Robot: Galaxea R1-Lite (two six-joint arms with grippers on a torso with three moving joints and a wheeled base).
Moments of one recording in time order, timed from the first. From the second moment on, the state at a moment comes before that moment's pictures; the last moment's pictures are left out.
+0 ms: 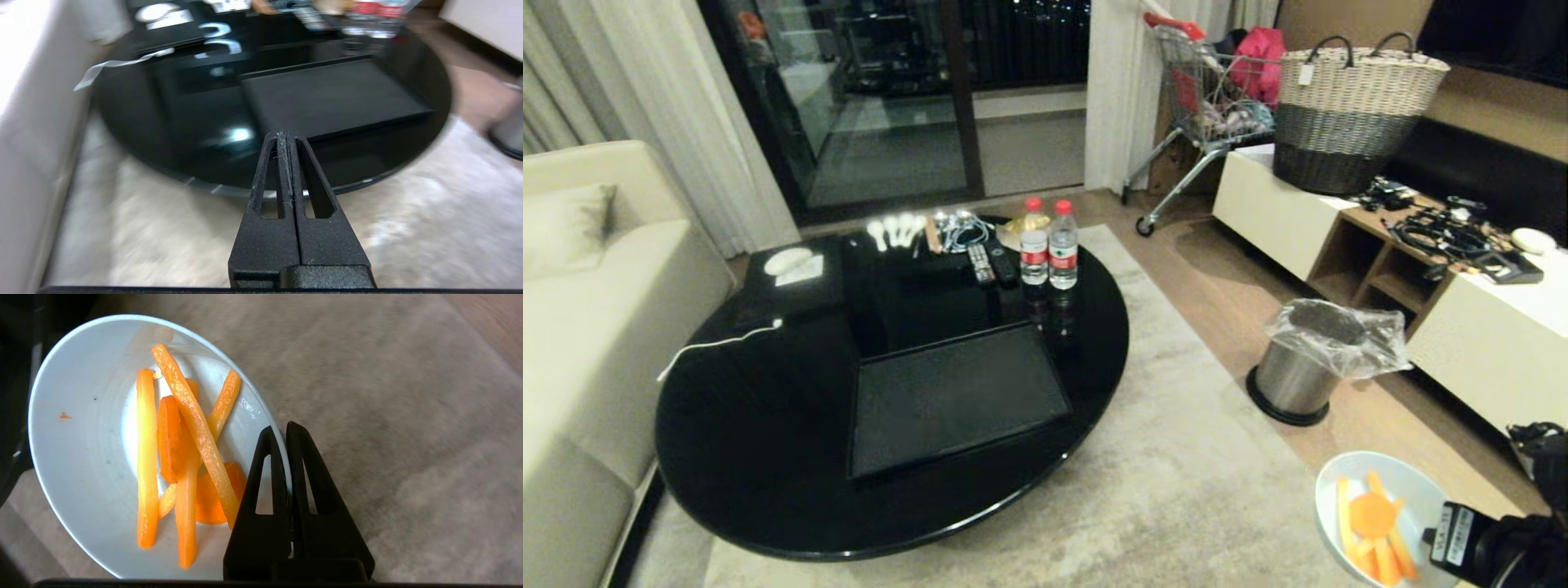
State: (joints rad) left arm 0.00 0.00 0.00 -0.01 0.01 -0.02; right arm 0.31 1.26 -0.31 -0.12 -0.28 0.70
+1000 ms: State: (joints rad) left arm 0.00 0.00 0.00 -0.01 0.01 -0.02; right arm 0.30 1.27 -0.30 -0.12 -0.29 0.70
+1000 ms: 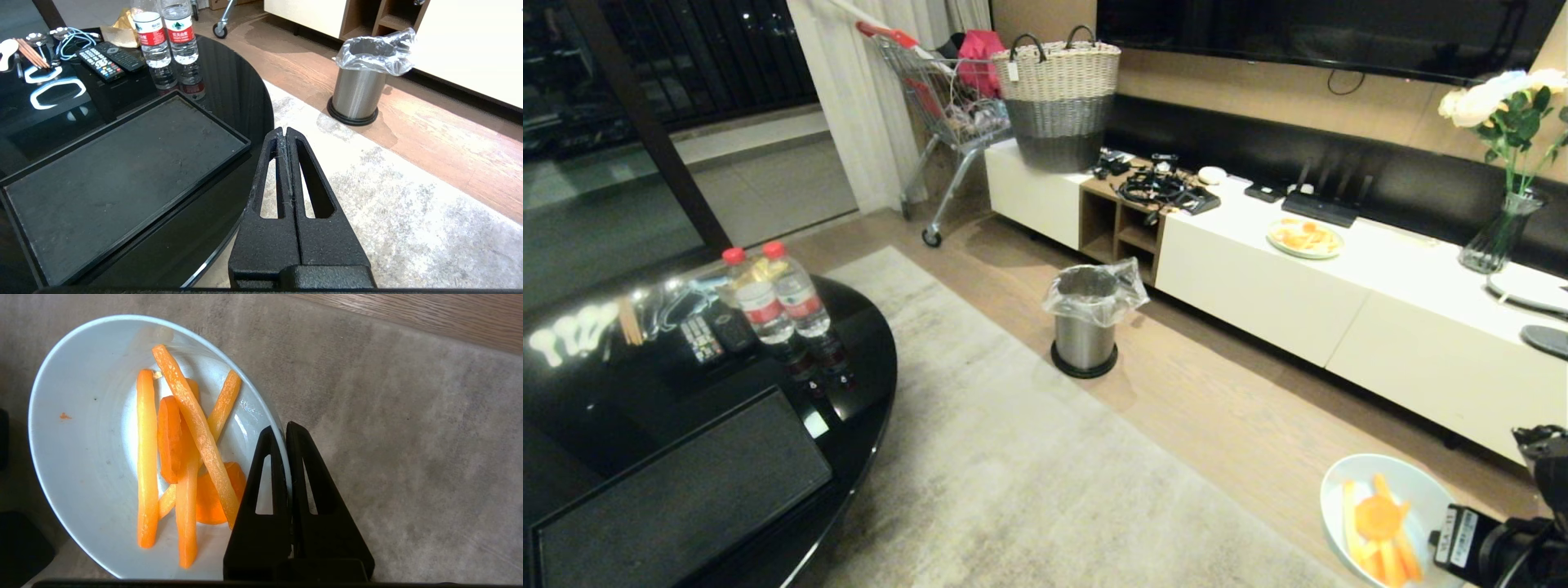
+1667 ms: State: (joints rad) left arm 0.00 0.00 0.00 -0.01 0.01 -0.02; right arm 0.30 1.26 -0.30 -0.12 -0.29 0.69
